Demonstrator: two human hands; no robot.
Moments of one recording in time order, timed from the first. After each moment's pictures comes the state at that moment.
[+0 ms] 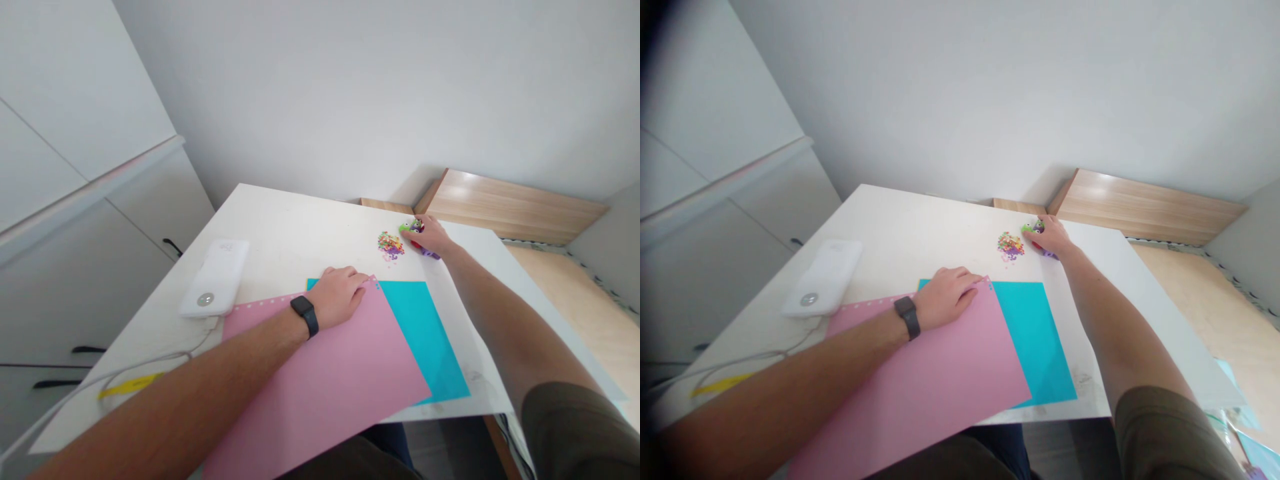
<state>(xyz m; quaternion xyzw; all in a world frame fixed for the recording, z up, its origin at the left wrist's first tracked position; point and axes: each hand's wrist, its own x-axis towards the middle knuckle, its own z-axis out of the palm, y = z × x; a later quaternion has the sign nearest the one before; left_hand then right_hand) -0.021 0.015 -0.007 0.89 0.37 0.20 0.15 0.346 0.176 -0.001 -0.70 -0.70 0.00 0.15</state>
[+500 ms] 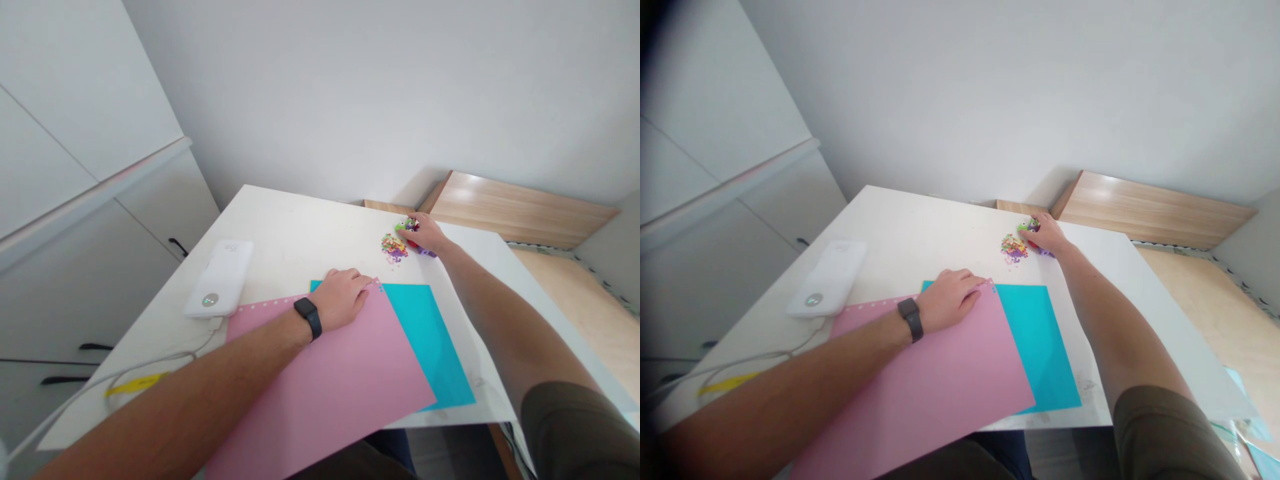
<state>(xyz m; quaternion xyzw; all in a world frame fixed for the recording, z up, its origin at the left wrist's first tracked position) -0.022 0.015 -0.006 0.90 0.36 0.20 0.16 0.330 0.195 -0.004 -0.65 -0.73 0.01 0.18</state>
